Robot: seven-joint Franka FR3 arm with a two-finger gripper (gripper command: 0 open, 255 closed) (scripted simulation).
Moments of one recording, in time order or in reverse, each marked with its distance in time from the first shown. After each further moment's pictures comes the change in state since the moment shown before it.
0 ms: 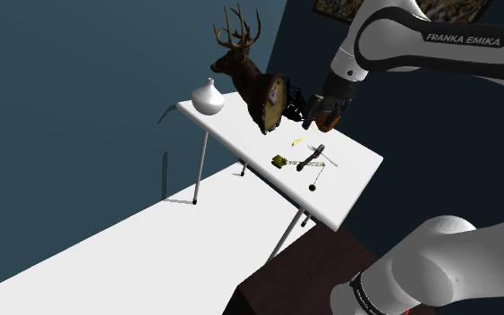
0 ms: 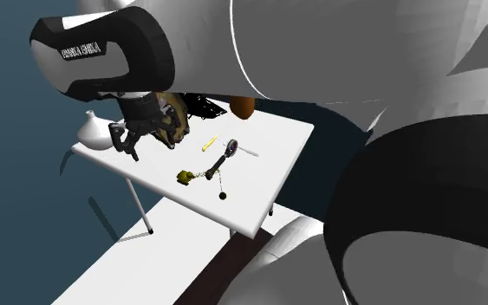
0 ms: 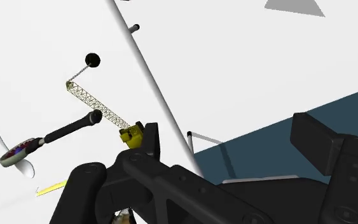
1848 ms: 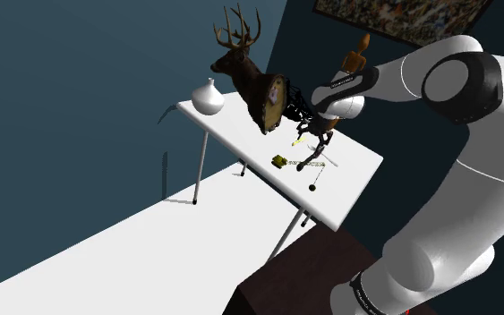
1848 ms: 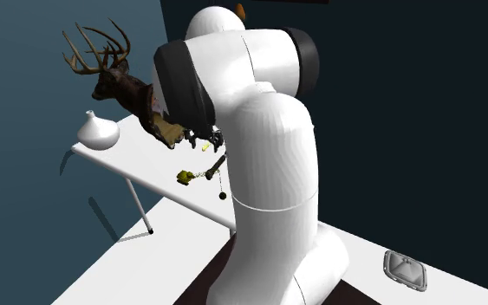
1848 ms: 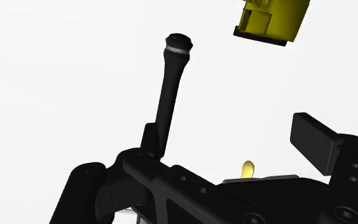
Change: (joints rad) arm -0.261 0.806 -0.185 0.287 0.110 0.541 0.436
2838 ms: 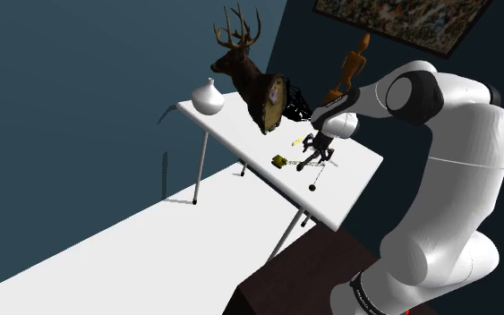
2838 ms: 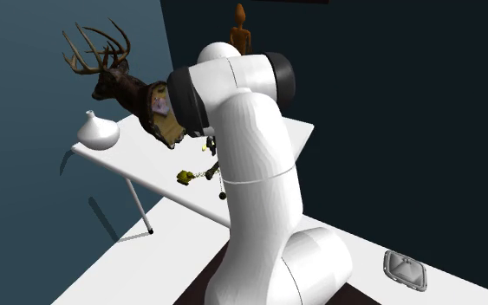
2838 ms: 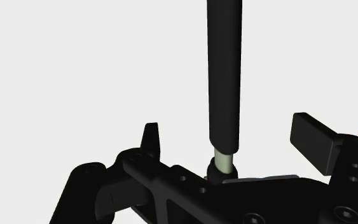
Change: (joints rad) arm -0.099 0.265 -0.025 0.112 0.131 0.145 0.061
